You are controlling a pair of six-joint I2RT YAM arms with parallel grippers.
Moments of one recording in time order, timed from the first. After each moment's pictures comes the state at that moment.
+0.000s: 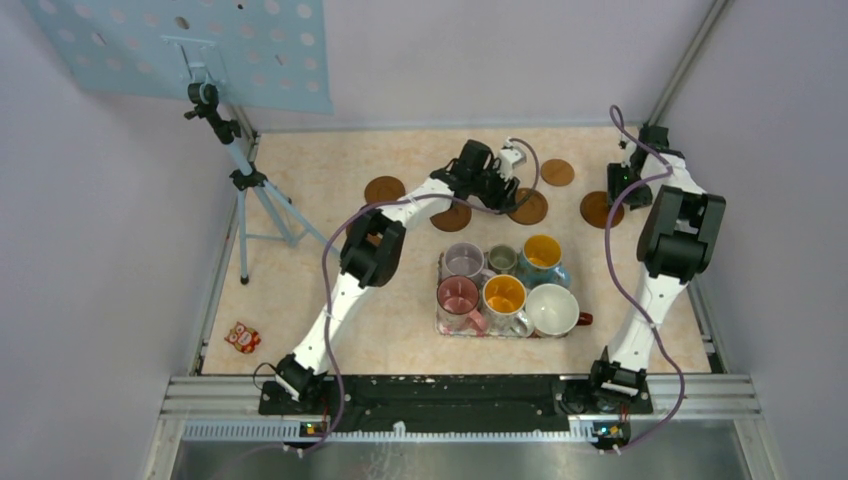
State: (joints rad) left arm -0.63 2.64 2.28 -0.23 0.51 0.10; right arm -0.26 2.16 1.69 -0.66 0.00 -0.19
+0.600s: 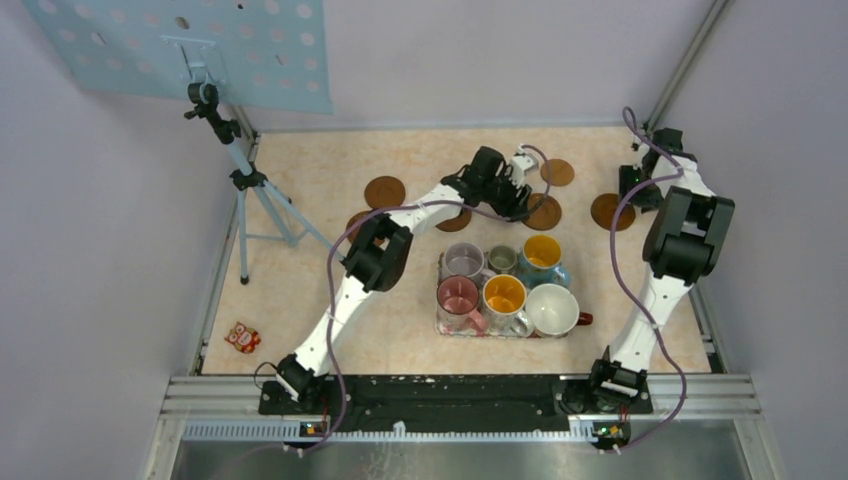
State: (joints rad) left arm -0.70 2.64 2.28 -0.22 0.51 0.06; right arm -0.32 2.16 1.68 -0.66 0.00 -0.22
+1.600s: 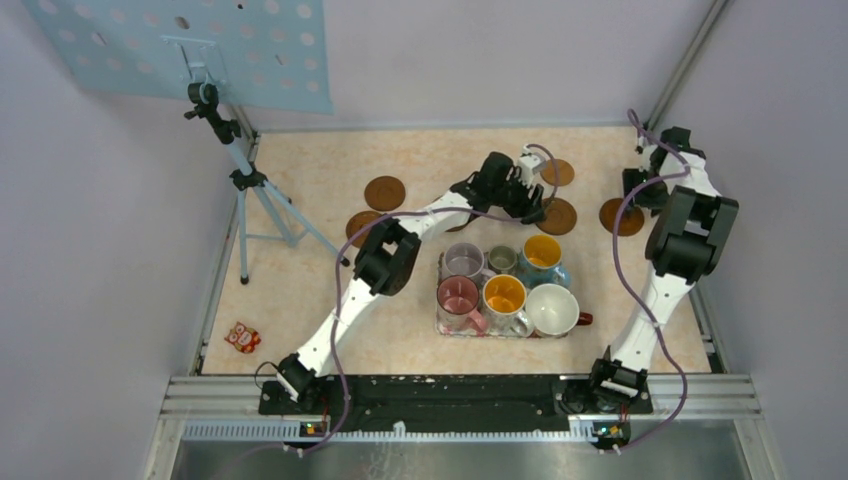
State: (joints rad) left arm -0.74 2.71 2.33 -0.09 0.51 -0.14; right arm -0.35 2.18 1.76 -0.78 0.02 -0.29
